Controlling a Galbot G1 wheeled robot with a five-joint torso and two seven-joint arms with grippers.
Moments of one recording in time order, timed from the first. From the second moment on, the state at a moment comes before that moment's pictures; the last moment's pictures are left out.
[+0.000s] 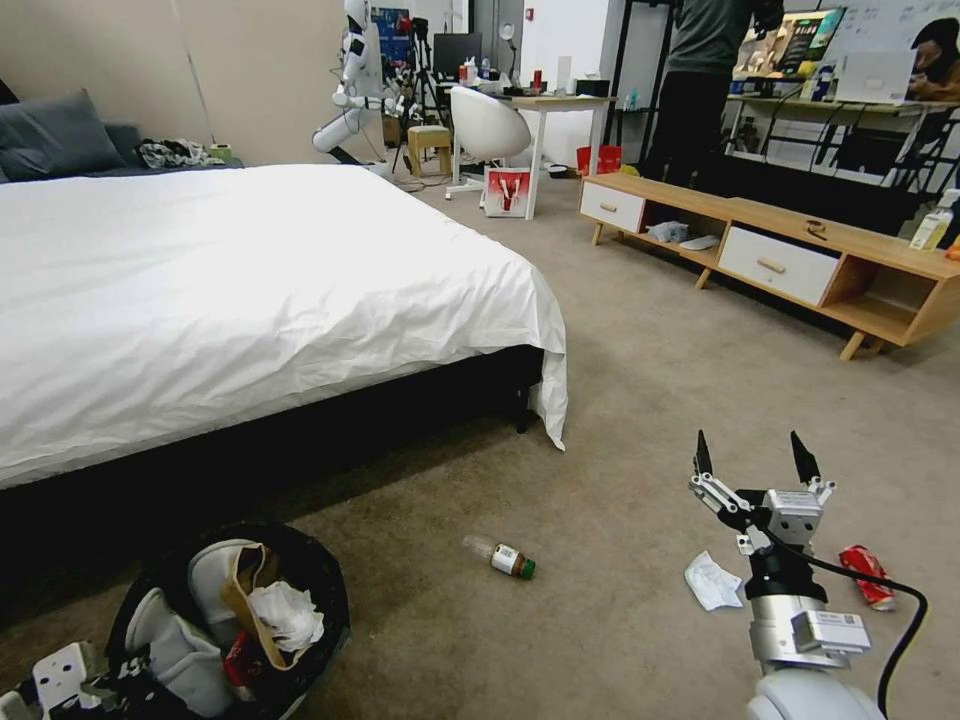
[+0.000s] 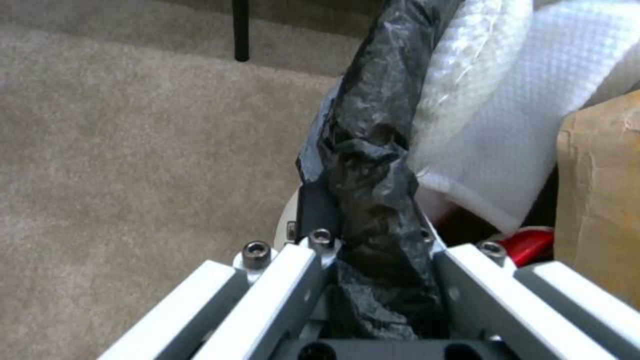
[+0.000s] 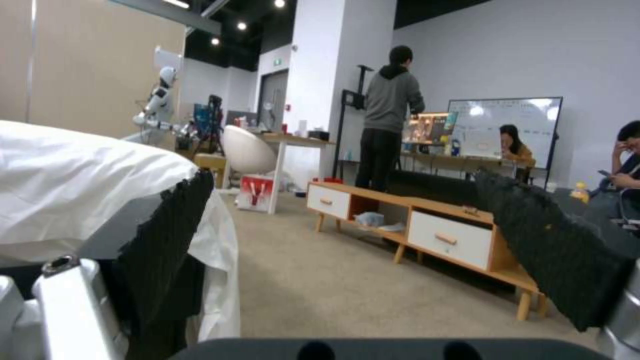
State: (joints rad) left arm 1.70 -1.49 -1.06 -2.27 -0.69 0.72 -0.25; right arm -1.48 1.23 0.56 2.13 0.10 0.18 0.30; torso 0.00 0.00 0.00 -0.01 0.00
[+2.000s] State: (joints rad) left arm 1.70 -1.49 -1.06 -2.28 -0.68 0.72 -0.24; right arm -1.37 0.98 0.43 2.18 0.37 0.00 0.37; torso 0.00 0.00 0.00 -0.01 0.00
